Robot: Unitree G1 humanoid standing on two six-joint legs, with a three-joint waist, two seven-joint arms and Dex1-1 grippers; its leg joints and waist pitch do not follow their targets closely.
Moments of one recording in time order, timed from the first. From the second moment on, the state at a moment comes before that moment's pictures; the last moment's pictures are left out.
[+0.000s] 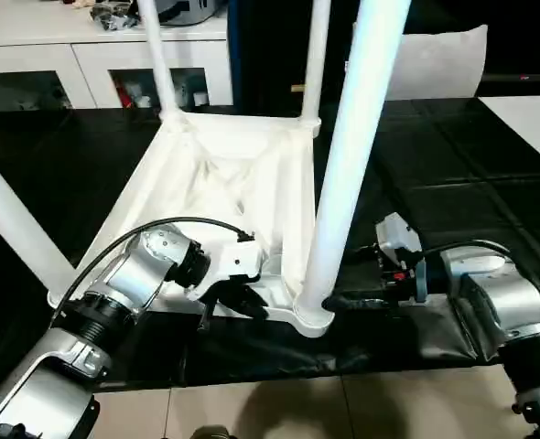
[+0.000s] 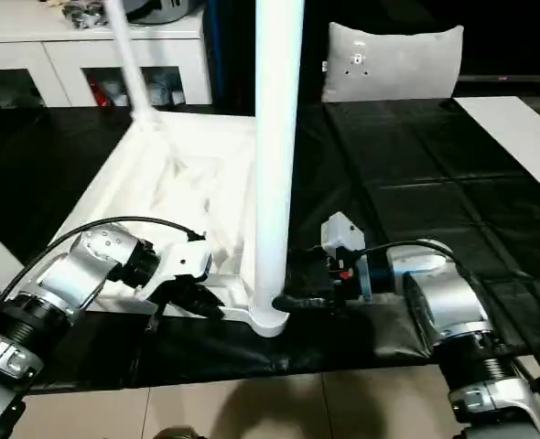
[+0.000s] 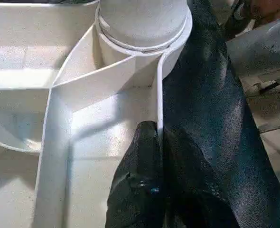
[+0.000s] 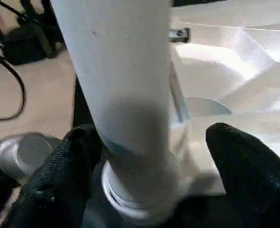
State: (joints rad) left arm -0.63 0.44 -0.45 0.47 0.05 0.12 -1.43; right arm -0.44 -0.47 0.19 0.34 0.27 0.21 1.41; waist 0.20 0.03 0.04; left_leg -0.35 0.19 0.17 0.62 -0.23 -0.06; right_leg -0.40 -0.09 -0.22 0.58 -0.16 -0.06
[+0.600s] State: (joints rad) left arm -0.63 0.42 -0.45 0.46 0.05 0.16 -1.42; right arm -0.44 -0.44 0.19 0.33 0.29 0.30 1.42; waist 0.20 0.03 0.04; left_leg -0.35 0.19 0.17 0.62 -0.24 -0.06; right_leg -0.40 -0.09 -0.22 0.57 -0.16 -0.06
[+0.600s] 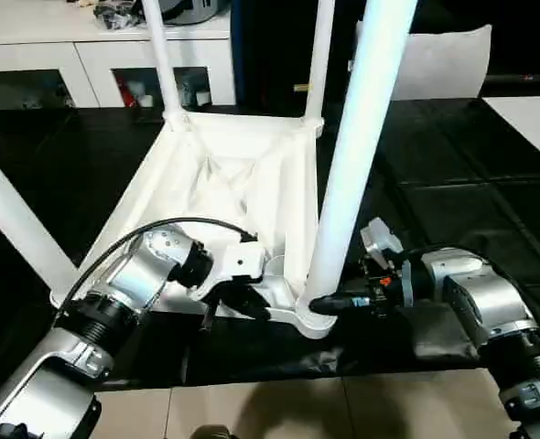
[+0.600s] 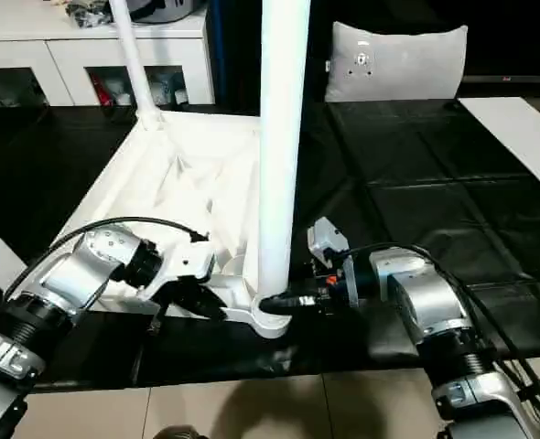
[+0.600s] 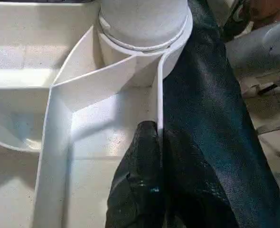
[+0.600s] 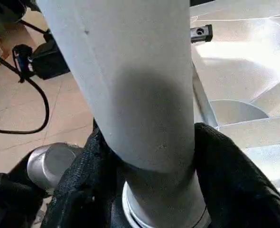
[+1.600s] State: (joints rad) left arm -0.68 0.13 -0.28 0.55 0.11 0.39 -0.81; right arm -0.44 -0.12 -0.04 0.31 0.14 0.31 0.53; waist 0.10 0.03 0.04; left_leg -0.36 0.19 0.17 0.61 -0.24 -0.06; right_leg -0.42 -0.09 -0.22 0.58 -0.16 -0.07
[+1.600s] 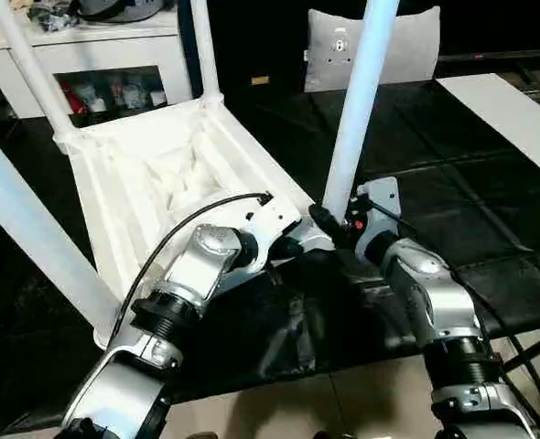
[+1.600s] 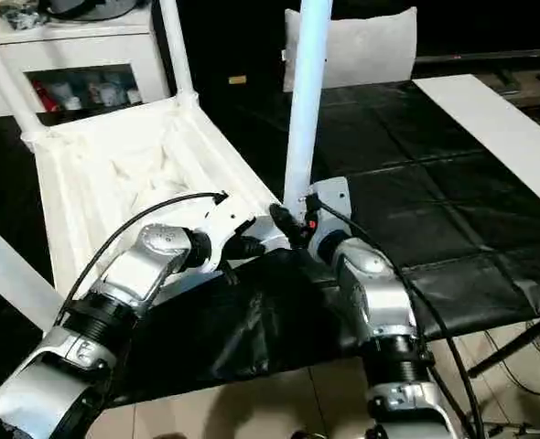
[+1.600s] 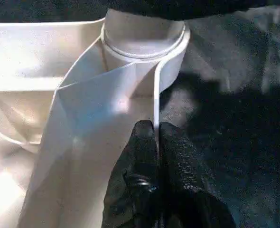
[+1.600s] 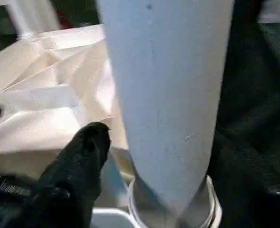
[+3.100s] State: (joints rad) left arm -0.63 0.41 -0.45 0.52 0.04 0.04 -1.45; right arm -0.44 -0.47 0.20 0.41 0.27 0.18 1.49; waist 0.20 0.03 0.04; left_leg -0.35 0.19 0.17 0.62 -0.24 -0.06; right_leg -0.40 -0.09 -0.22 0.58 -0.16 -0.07
